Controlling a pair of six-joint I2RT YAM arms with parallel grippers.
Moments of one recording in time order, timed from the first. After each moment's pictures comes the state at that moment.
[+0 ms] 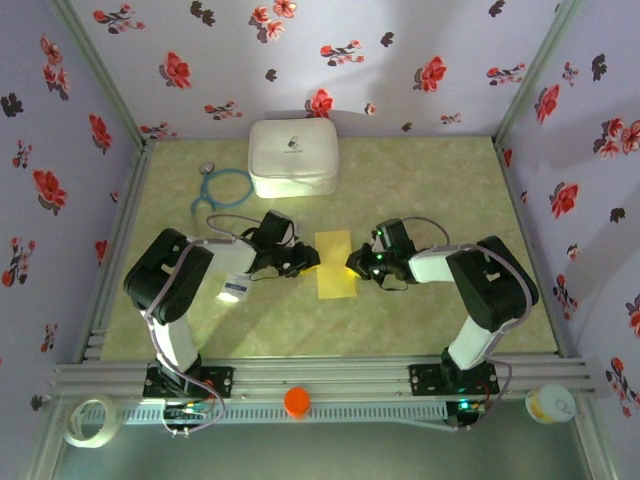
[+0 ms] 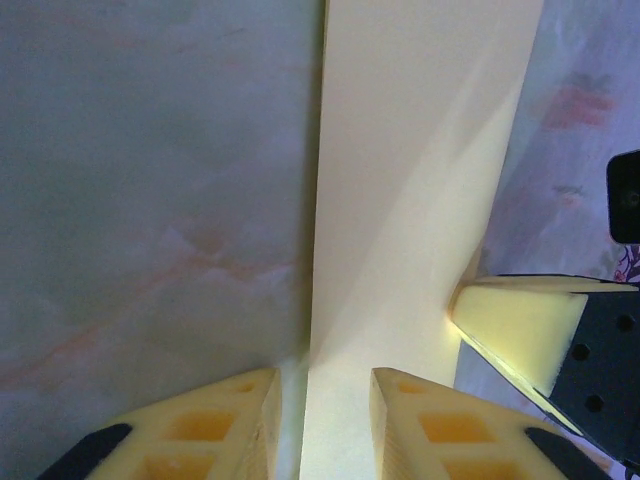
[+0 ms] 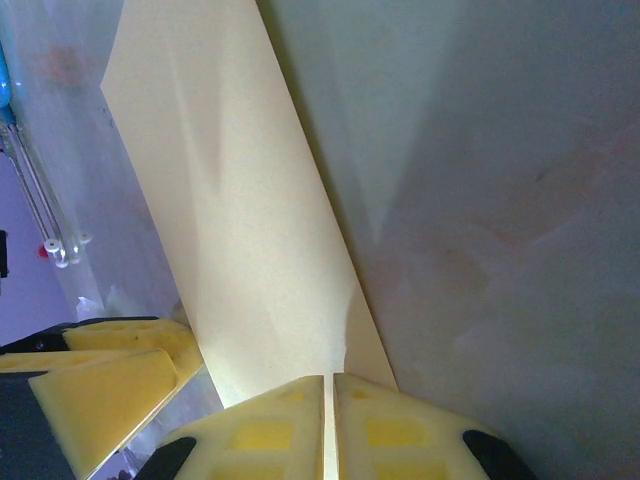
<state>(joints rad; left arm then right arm) -0.62 1.82 0.86 0.04 0.50 -0.92 0.47 1.70 0.63 0.17 -0.52 1.02</state>
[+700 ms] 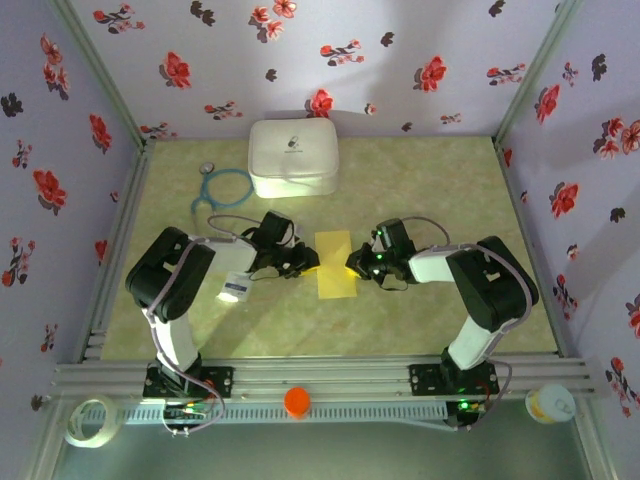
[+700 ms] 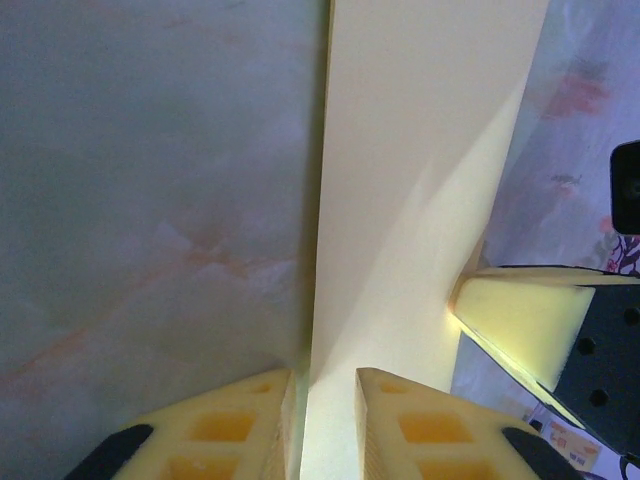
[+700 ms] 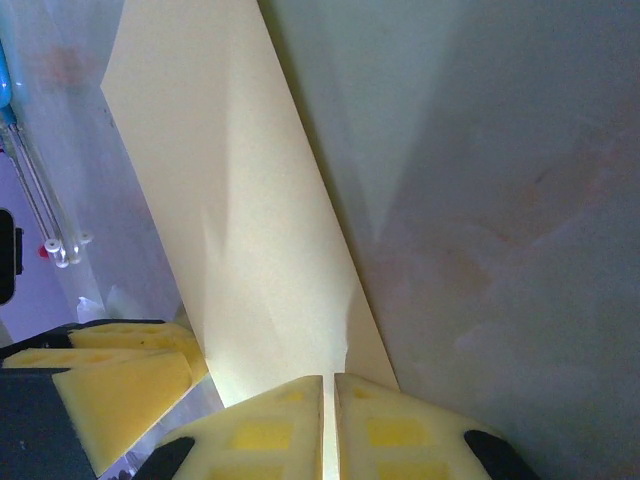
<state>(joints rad) -0.62 1.83 0.86 0.04 0.54 -0.92 0.47 1.70 0.63 0.18 -0.52 1.02</state>
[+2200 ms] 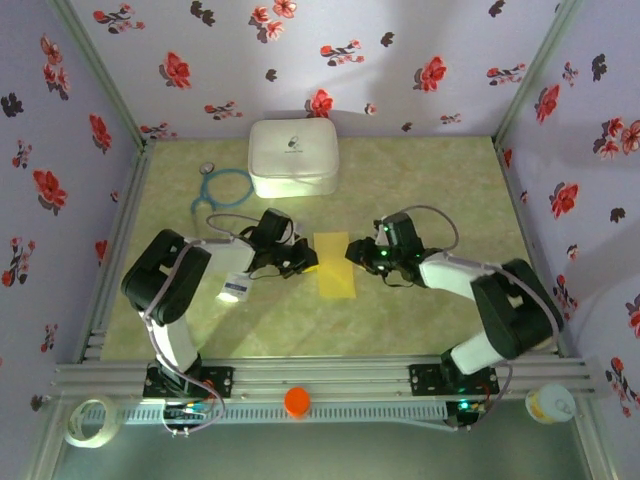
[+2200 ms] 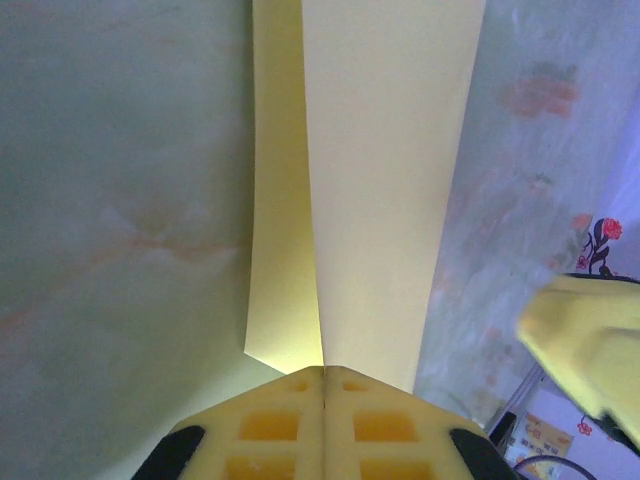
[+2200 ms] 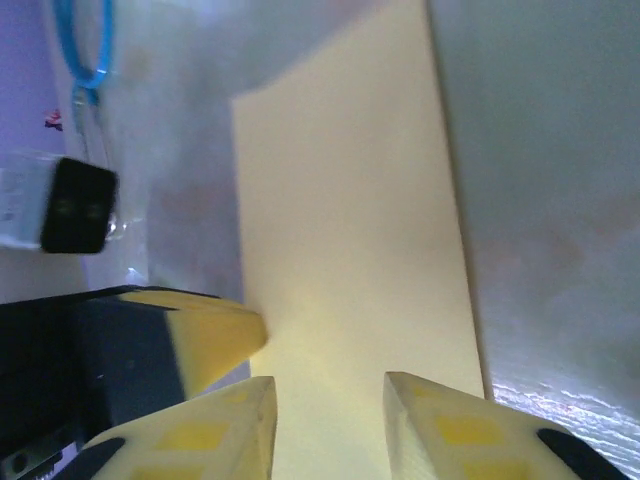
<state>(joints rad) -0.62 1.80 0.86 0.04 0.55 -0.94 0.50 1.47 0.62 0.10 -0.45 0.86</state>
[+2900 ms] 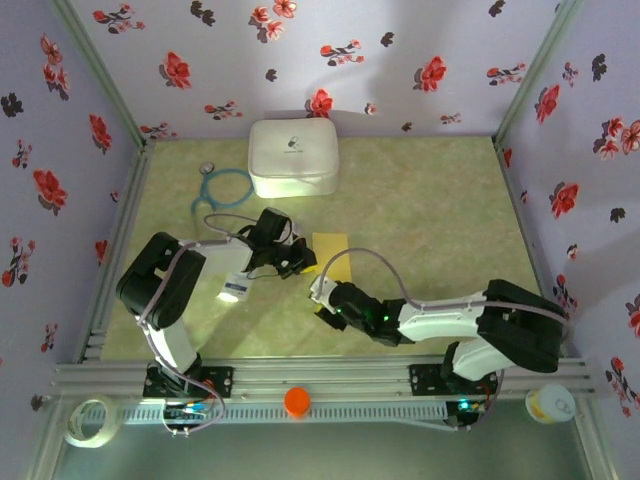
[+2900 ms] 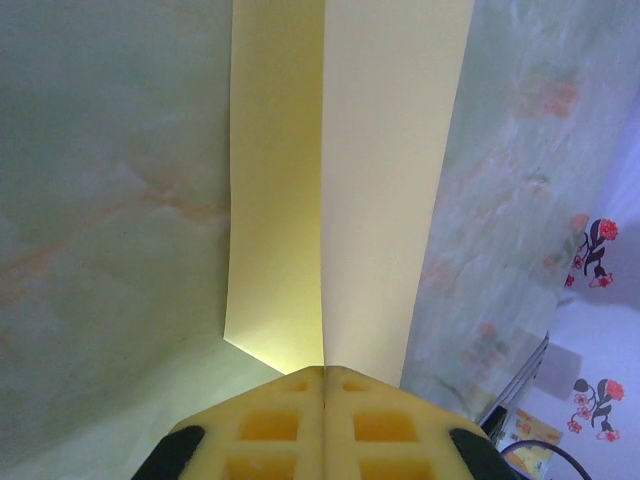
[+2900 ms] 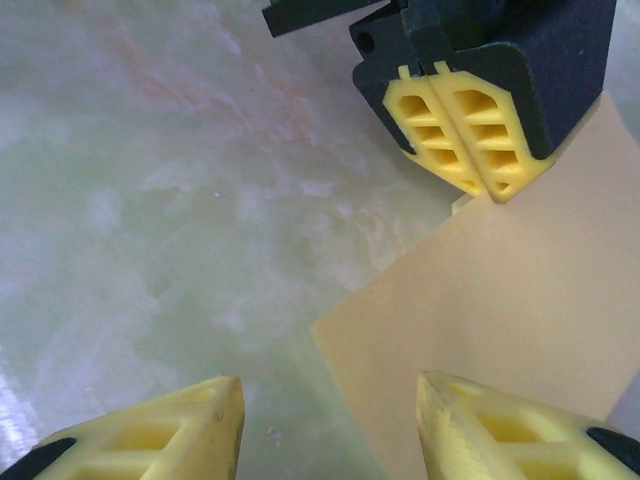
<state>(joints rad) -0.61 1.76 0.86 -0.01 0.55 -0.96 1.18 1.43 0.48 0.21 0.31 -0.06</state>
